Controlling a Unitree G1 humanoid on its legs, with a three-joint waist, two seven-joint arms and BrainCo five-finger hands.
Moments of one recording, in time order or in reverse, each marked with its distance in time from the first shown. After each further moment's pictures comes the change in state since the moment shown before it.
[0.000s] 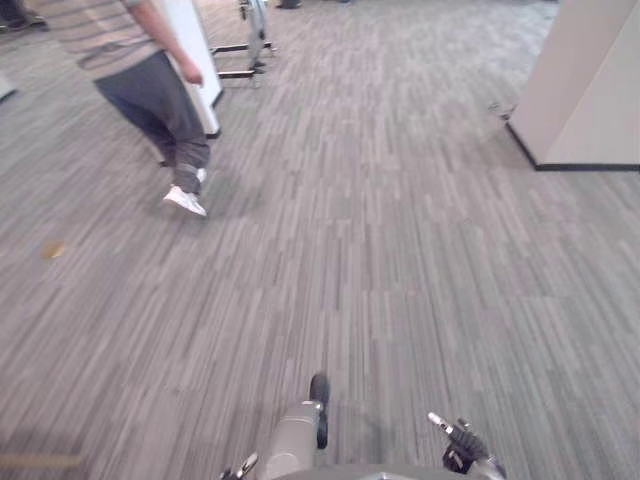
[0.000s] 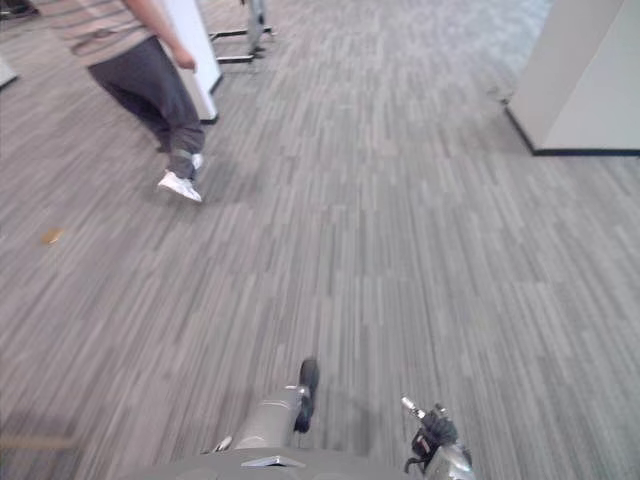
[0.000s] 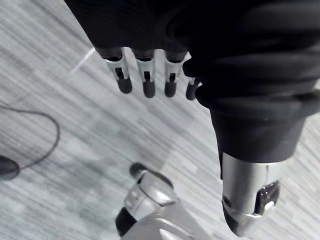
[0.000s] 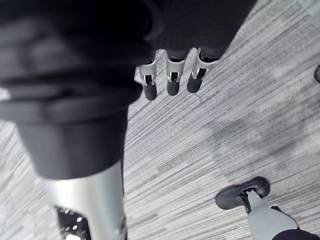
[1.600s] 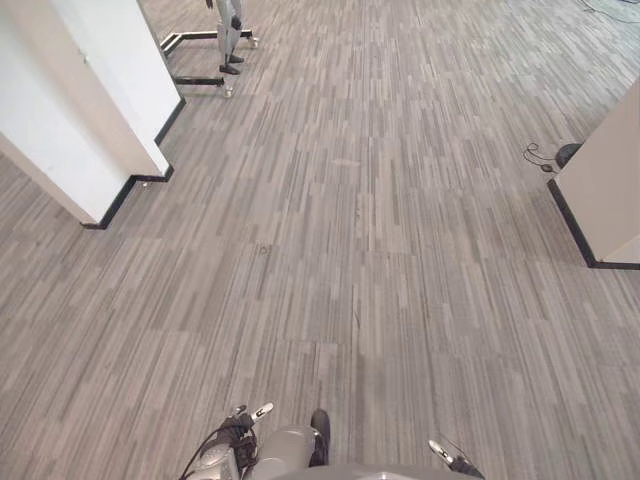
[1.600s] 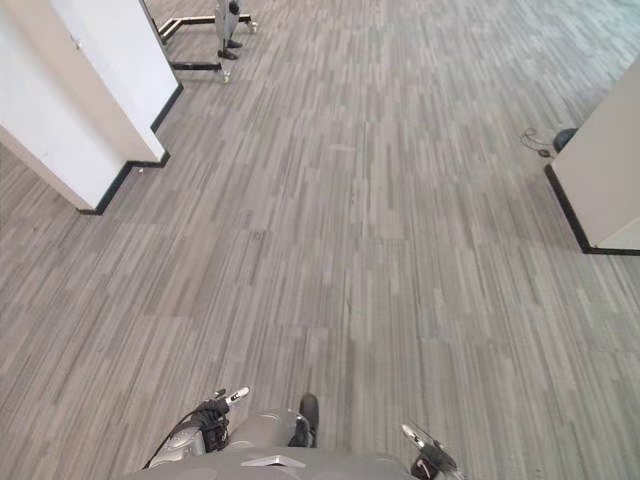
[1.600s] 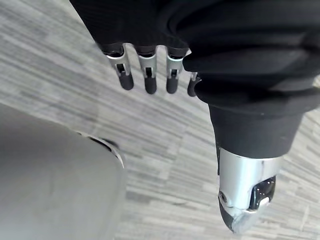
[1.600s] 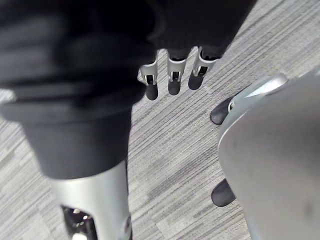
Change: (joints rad) left arm -0.204 0.002 -0.159 0.000 0.075 0.005 -0.013; right arm 0.002 -0.049 -0.161 0.099 -0.089 0.052 0.017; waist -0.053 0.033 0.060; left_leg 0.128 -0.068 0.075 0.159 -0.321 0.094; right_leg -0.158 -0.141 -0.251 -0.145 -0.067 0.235
